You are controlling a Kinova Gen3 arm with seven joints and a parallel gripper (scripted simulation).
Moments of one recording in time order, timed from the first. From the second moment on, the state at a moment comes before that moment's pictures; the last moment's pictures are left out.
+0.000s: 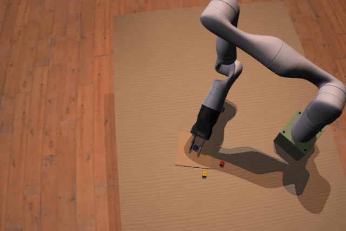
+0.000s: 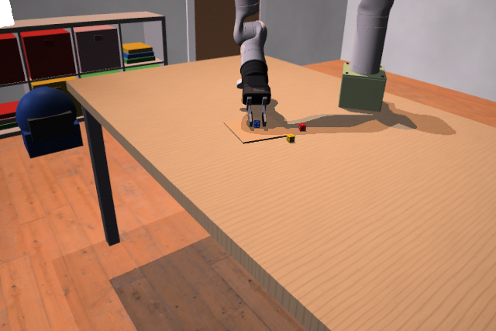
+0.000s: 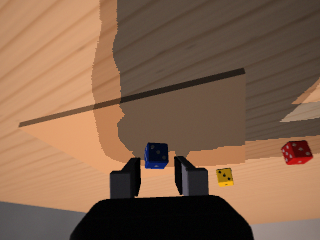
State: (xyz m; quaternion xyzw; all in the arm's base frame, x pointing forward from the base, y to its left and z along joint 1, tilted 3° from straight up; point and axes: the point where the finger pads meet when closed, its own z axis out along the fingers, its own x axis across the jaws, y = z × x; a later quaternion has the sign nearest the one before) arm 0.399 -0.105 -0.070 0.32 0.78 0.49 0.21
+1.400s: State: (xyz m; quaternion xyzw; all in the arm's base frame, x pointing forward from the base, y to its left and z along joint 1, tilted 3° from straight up) arm 0.366 -0.136 -0.046 0.32 0.78 0.49 0.21
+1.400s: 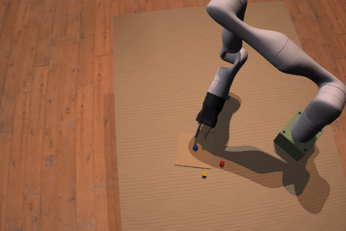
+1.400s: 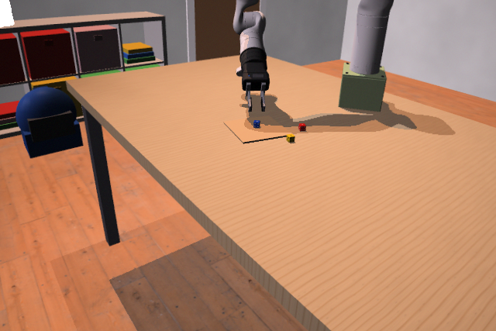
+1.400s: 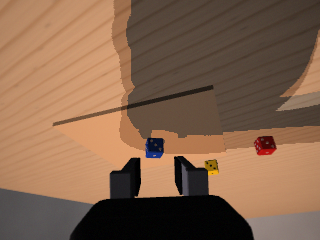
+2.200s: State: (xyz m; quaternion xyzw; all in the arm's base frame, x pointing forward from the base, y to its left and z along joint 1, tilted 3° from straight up) arm 0.364 -0.138 0.011 0.32 0.78 0.49 0.21
